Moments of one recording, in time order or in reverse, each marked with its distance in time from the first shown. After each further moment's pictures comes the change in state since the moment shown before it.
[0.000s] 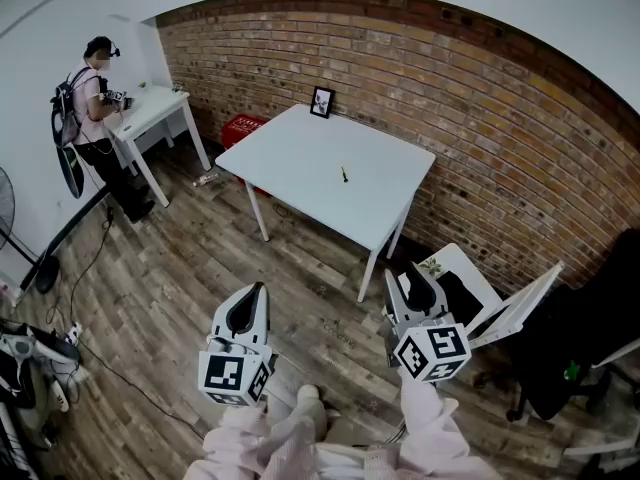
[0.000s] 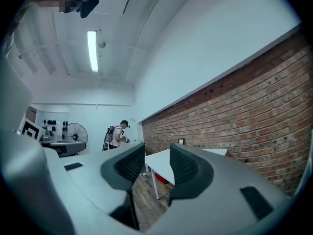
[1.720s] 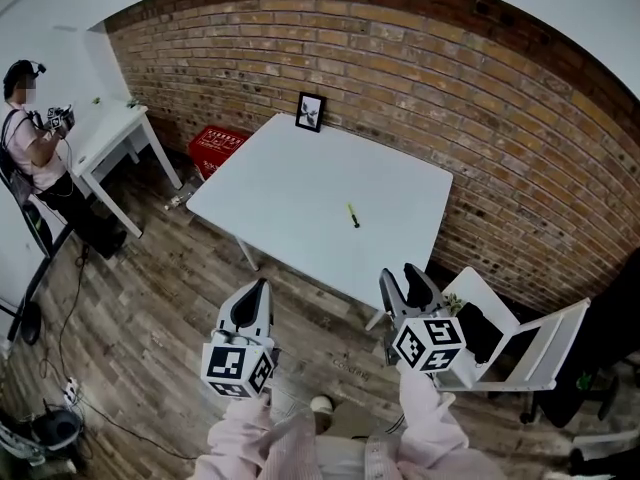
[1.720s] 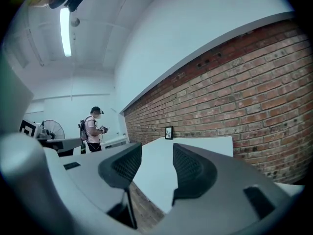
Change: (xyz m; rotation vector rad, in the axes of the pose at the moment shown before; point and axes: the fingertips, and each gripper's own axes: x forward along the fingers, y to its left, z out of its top) left arm 0.267 0.158 -0.066 -0.108 0.089 -0.132; right arm 0.269 -0.078 -0.078 0.082 0.142 -0.180
